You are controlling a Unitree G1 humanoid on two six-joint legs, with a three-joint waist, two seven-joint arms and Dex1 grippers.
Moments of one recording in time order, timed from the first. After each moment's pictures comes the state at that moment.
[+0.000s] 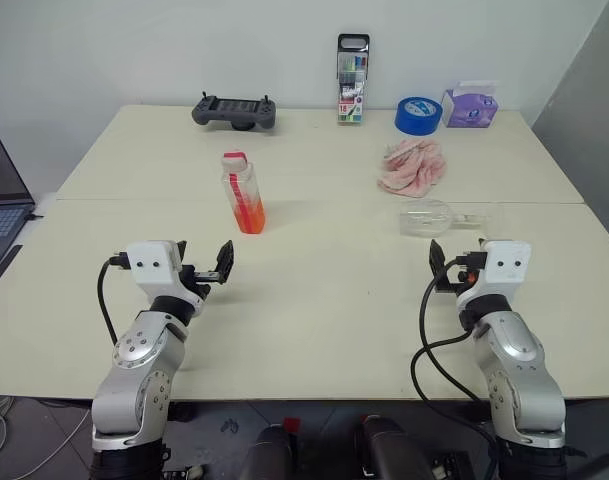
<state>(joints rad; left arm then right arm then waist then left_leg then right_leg) -0.06 0.31 0.22 -0.36 -0.41 0.41 -0.12 -0.07 -0.12 -0.13 -0.46 0.10 0.44 0.06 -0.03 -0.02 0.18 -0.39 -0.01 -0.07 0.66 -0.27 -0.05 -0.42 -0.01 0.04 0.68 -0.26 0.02</state>
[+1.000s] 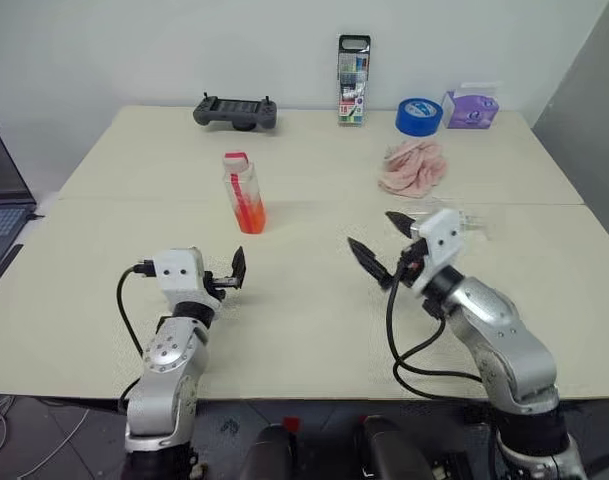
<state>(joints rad) -0.11 0.19 0.15 -0.30 -0.22 0.35 -0.03 -0.37 -0.28 0.10 -0.47 0.30 0.58 0.45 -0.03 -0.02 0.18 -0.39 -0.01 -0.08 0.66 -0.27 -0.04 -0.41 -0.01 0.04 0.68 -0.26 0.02</state>
